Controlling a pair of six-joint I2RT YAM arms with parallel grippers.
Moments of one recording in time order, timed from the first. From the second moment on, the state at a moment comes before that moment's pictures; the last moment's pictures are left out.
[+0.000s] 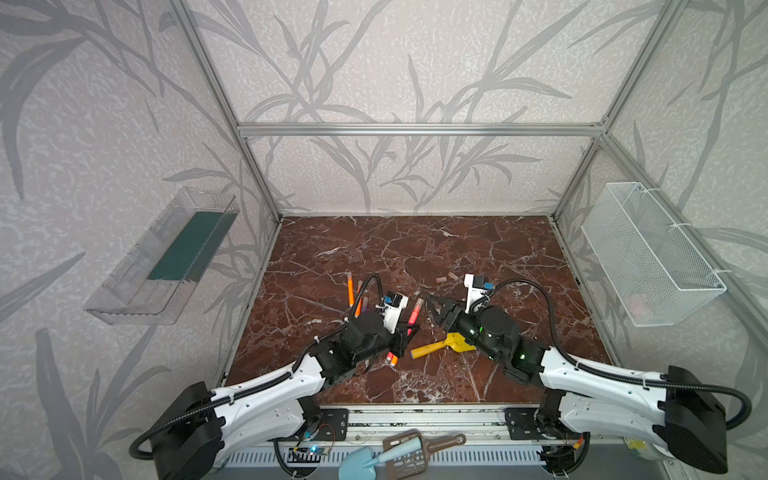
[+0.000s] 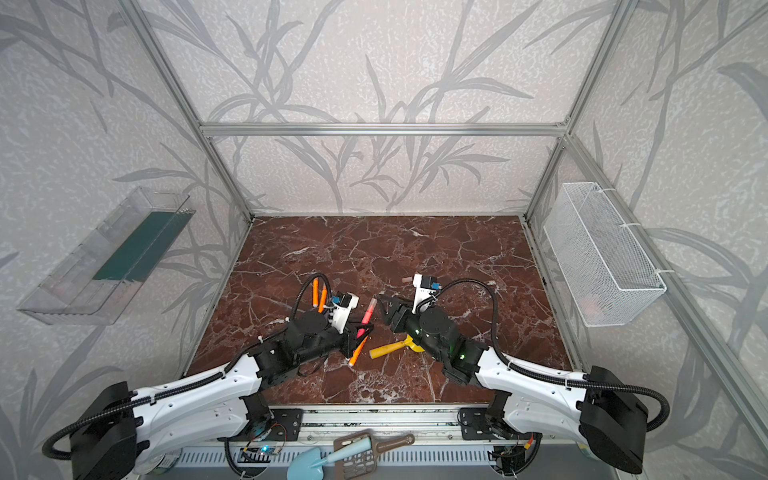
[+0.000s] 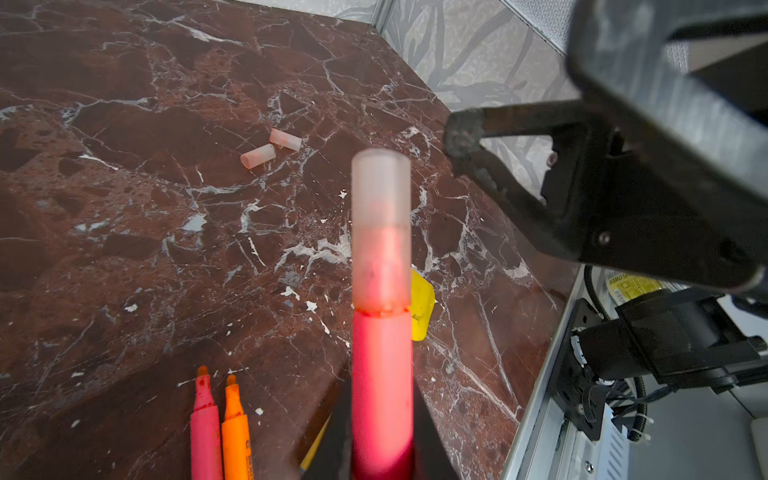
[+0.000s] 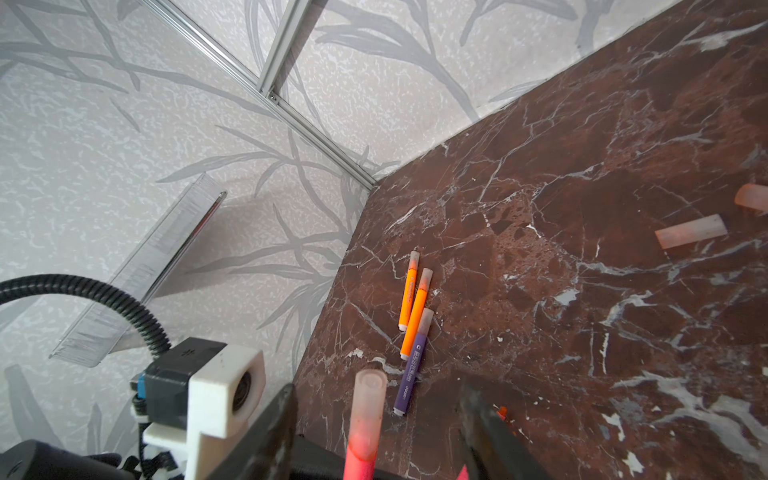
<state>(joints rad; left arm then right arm) -0.89 0.99 0.44 0.15 0.08 -0.43 0.99 1.08 0.52 0.40 0.26 0.90</state>
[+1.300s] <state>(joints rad) -0.83 0.99 0.51 0.05 0.07 -0.35 1.01 1.36 0.65 0.55 0.24 0.91</state>
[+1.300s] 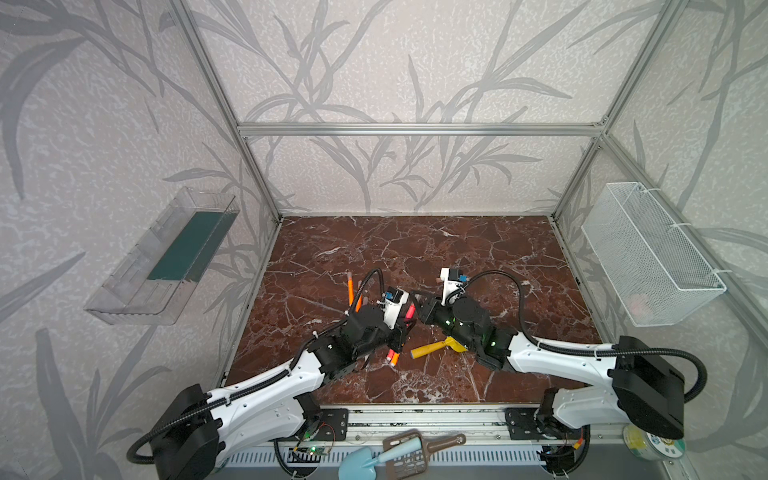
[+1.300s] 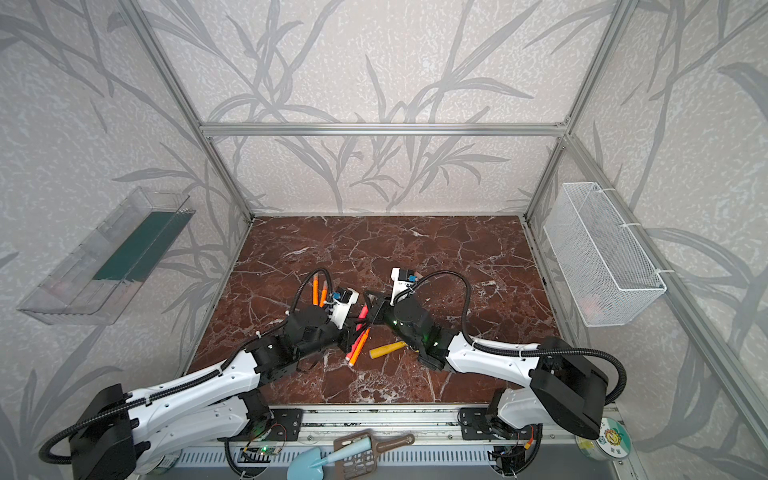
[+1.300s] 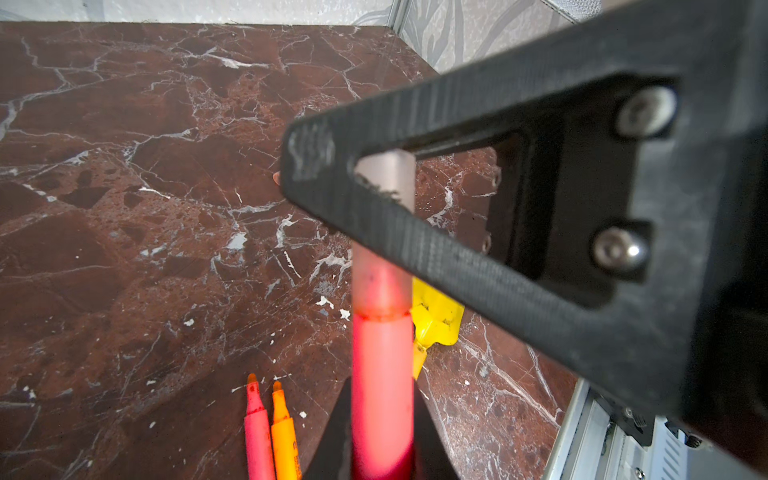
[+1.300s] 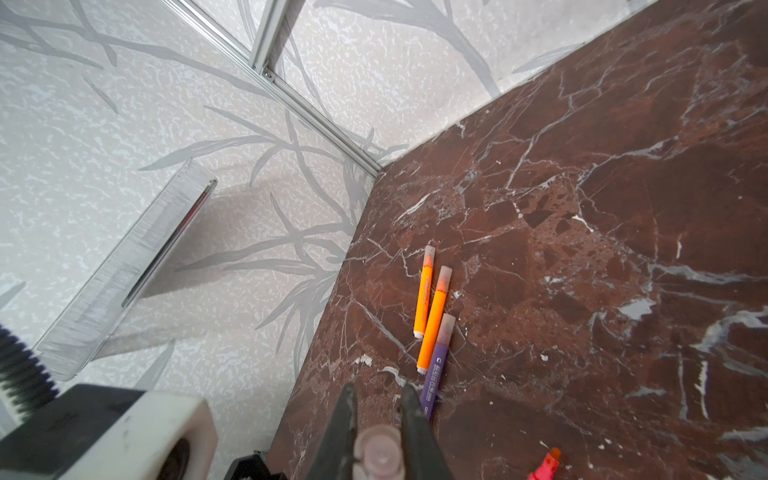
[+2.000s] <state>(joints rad) -0.78 1.03 0.59 -0.20 -0.03 -0.22 1.14 1.55 0.75 0.59 0.51 0.99</state>
